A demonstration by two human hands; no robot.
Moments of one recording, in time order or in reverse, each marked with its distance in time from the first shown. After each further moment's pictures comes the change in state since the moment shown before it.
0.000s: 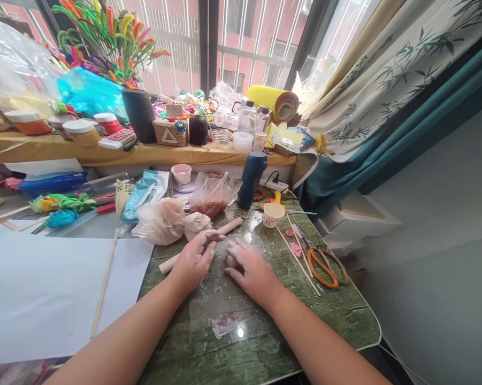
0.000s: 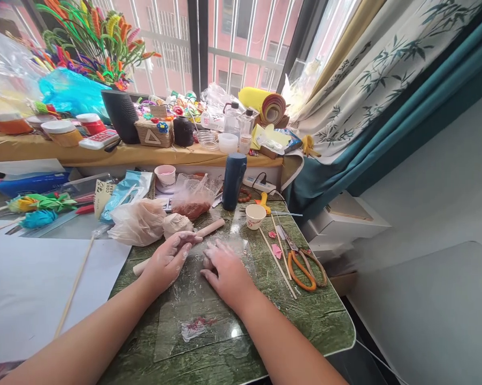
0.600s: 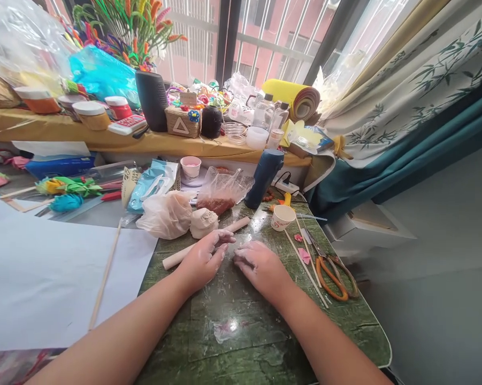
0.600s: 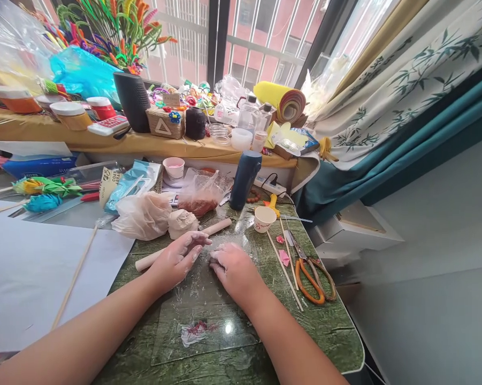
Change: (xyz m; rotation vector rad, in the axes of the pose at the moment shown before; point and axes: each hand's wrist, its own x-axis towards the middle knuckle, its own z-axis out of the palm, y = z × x) left_hand 0.000 -0.010 0.008 -0.113 -0.086 0.002; right_hand 0.020 0.004 -0.011 -0.161 -0.125 -0.099
